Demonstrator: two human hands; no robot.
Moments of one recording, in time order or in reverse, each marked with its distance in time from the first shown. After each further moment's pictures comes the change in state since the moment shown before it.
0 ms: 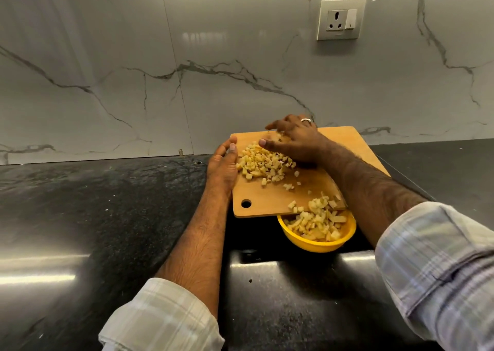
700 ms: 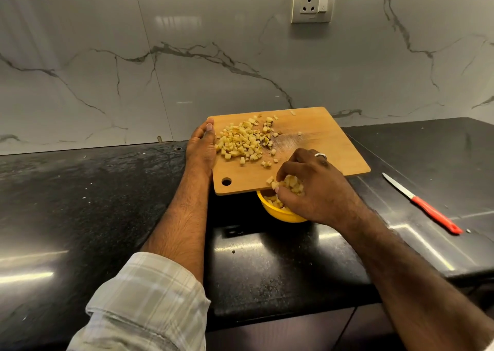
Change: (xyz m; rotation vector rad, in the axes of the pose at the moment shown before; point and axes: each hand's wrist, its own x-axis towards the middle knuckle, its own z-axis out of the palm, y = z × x) left_hand -0.007 0.006 -0.001 0.124 0.041 0.015; right_hand -0.179 -0.017 0.034 -0.039 0.264 -0.060
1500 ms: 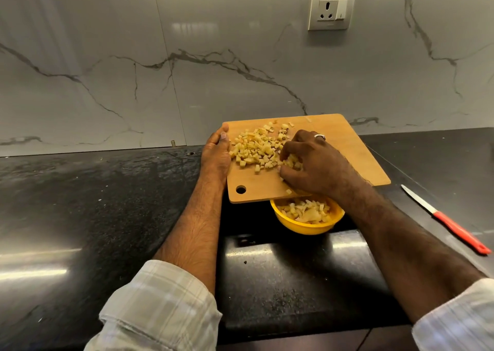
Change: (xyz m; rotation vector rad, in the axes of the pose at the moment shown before) left_hand 0.011 -0.007 0.003 -0.108 -0.033 0.007; right_hand 0.072 0.008 -0.002 -0.079 -0.072 -0.015
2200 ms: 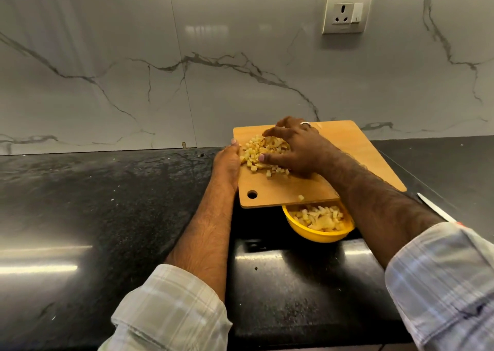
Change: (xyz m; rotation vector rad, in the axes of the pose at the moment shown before) left_hand 0.014 -0.008 -0.006 -0.032 0.028 -0.271; right_hand 0.077 -0.008 0.013 0.003 -0.177 -0.009
